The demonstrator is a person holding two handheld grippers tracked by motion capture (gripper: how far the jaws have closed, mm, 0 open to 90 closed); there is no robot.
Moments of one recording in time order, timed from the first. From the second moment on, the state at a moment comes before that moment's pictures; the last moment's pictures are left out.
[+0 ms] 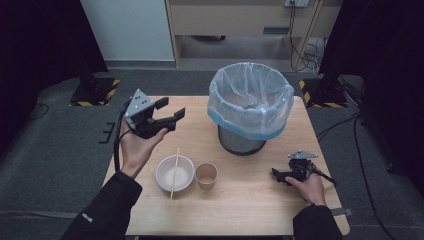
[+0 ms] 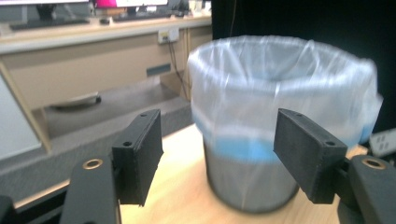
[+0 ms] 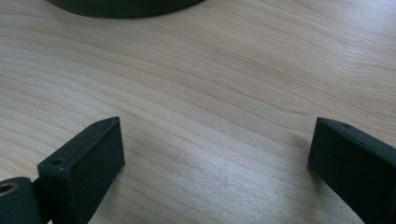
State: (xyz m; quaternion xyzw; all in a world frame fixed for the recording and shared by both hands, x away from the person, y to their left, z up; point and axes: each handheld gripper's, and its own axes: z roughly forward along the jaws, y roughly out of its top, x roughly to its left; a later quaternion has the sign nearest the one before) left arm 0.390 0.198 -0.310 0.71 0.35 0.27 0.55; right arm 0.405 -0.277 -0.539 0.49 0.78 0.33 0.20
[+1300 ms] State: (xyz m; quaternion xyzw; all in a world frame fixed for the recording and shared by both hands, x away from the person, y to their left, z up) left arm 0.358 0.223 -0.492 0.76 0.48 0.17 0.39; right arm 0.405 -0.277 -0.539 0.49 0.78 0.33 0.20
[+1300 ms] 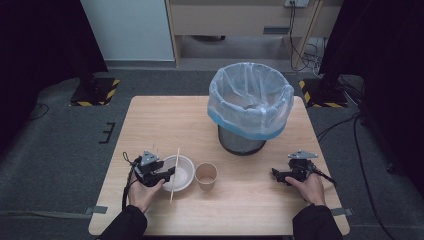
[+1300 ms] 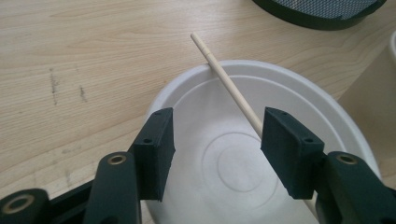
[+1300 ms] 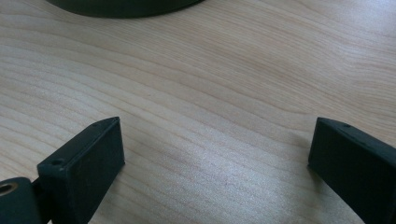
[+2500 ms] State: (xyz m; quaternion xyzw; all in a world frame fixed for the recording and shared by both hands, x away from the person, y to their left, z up) left arm 0.361 0.212 -0.494 0.77 0.50 0.13 0.38; right arm 0.405 -0.277 -0.539 0.49 0.78 0.33 0.20
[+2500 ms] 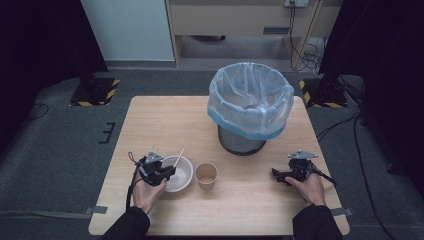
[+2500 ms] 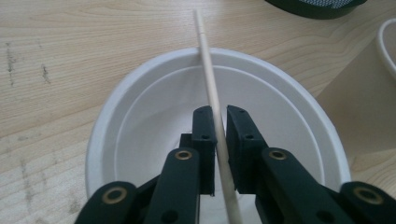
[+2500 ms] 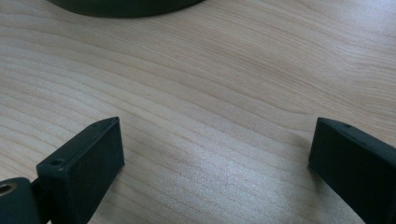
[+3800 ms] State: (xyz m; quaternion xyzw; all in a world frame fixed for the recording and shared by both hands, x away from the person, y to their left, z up) left arm 0.354 0.232 -0.436 0.72 0.47 0.18 0.48; right arm 0.405 -0.277 -0.539 0.49 0.78 0.33 0.20
